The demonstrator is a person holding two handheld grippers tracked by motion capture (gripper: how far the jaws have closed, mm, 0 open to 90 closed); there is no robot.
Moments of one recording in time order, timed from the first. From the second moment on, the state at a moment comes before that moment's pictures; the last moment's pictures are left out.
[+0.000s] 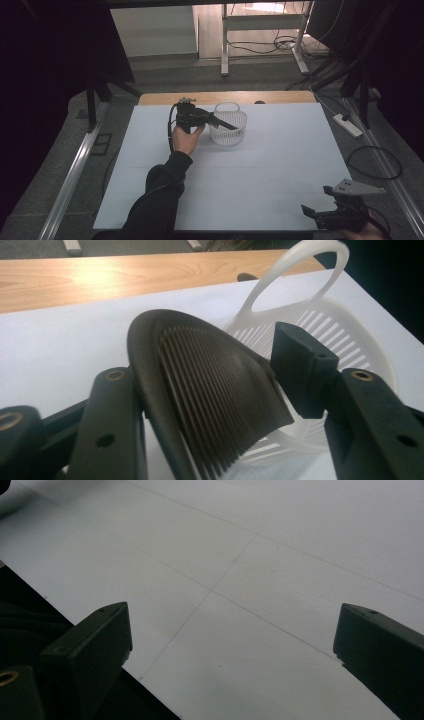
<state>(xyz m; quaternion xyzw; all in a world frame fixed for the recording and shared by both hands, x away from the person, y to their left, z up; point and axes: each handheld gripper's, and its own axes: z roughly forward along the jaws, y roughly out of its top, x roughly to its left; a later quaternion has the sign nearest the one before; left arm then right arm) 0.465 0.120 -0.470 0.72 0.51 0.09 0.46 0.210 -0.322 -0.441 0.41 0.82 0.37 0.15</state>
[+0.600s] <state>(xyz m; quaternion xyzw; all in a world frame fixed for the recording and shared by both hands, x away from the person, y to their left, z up) 0.462 0.126 -0.470 0.74 0.49 0.10 0.46 0.210 -0.321 -0.441 0.41 0.82 0.37 0.15</state>
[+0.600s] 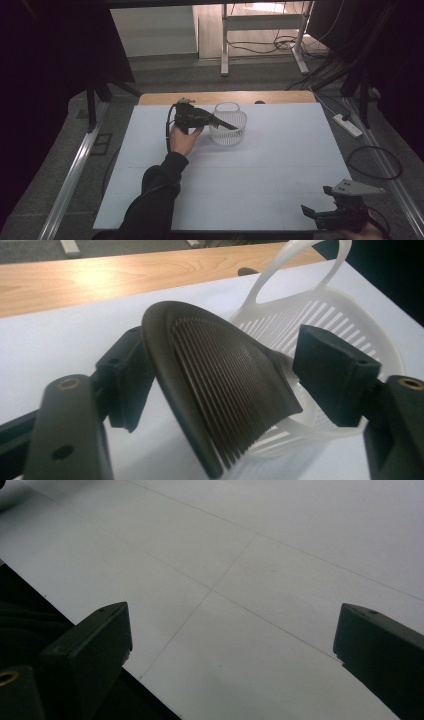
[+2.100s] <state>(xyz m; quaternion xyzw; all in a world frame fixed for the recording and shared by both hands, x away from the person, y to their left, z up) 0.431 0.162 -0.453 0.79 0.40 0.09 0.46 0.210 -0.321 -0.441 0.41 0.82 0.37 0.15</state>
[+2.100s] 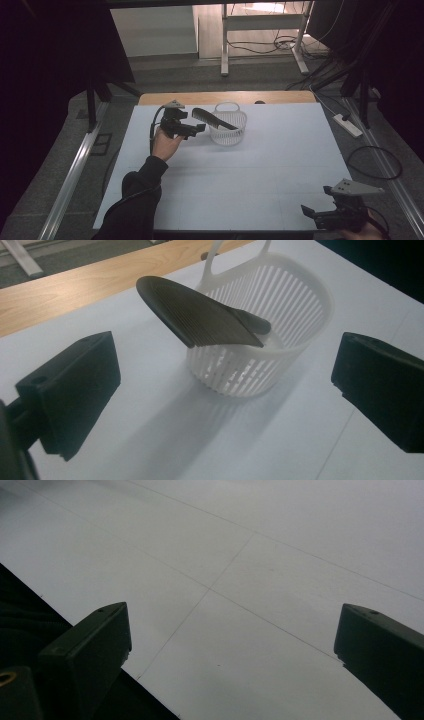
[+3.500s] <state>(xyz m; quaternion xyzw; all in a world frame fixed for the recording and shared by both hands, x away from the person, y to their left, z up) 0.388 0.178 -0.443 0.79 0.38 0.10 0.46 0.209 -0.319 -0.441 0.41 0.82 0.36 0.16</state>
